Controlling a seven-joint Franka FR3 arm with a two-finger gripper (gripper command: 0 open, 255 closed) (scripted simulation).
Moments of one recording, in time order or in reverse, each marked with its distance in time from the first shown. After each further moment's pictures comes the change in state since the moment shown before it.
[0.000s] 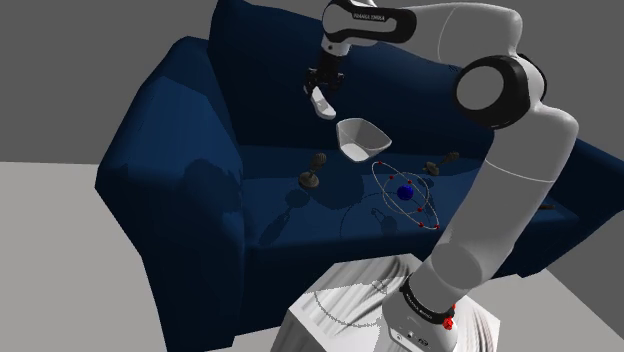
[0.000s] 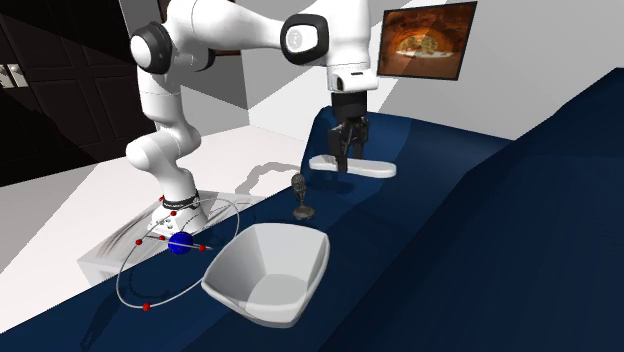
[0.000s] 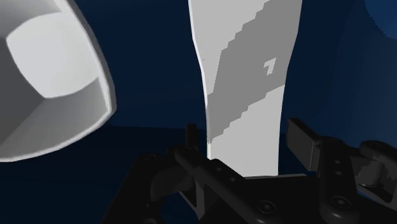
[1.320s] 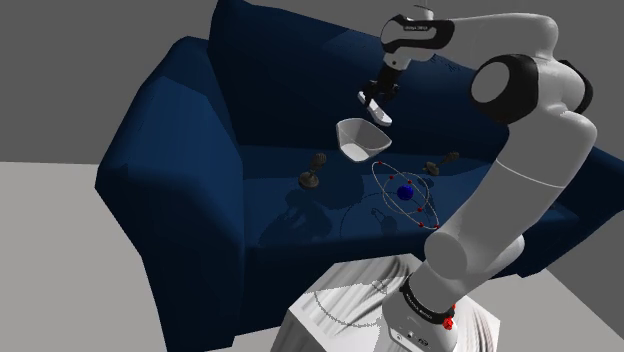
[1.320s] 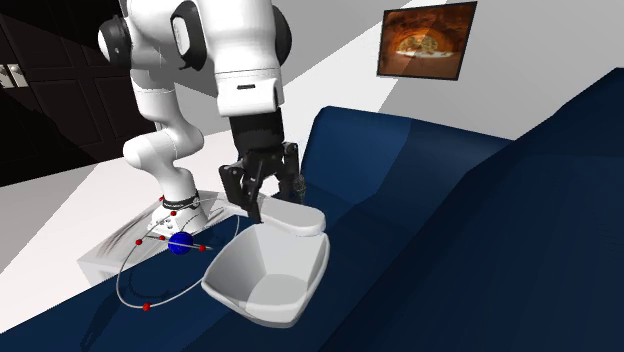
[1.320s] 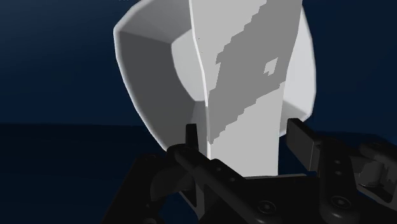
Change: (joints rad) arm -0.238 -0.079 -0.168 -0.109 0.065 0.031 -0.418
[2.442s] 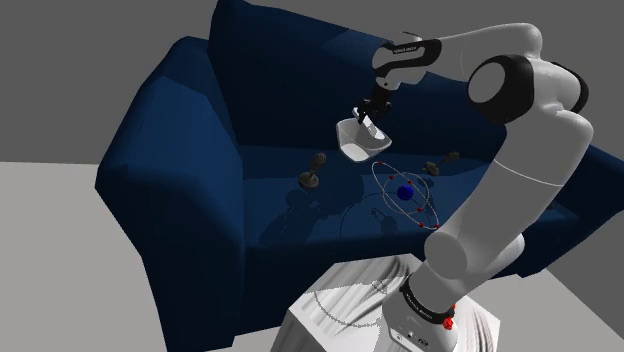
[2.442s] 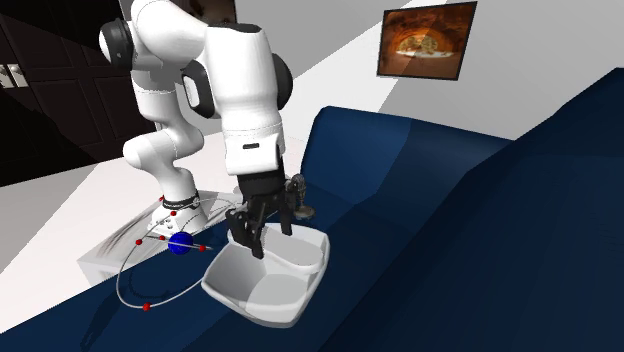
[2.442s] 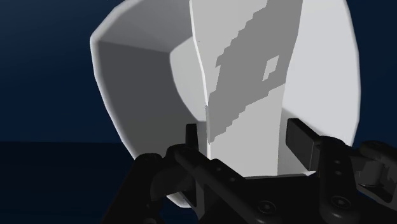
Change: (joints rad) arm -0.002 0.018 0.000 -0.161 0.008 0.179 -0.013
